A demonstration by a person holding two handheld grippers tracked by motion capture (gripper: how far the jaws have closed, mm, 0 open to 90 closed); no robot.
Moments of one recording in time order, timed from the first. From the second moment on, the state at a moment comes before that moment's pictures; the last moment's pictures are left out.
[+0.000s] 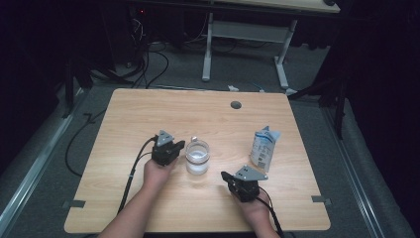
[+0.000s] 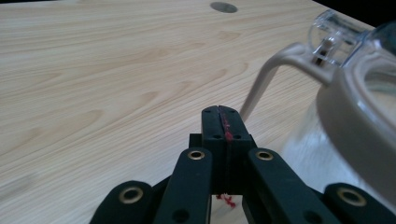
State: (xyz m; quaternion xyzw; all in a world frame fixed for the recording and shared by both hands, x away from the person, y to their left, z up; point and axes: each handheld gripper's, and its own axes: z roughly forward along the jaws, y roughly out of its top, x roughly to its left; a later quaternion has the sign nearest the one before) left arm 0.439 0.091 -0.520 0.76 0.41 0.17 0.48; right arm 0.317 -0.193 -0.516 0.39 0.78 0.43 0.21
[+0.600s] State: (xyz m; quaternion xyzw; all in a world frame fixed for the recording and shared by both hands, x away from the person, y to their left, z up) left arm 0.323 0.219 -0.521 0.74 0.45 0.22 0.45; right arm 0.320 -0.218 -0.516 0.43 0.76 0.42 0.23
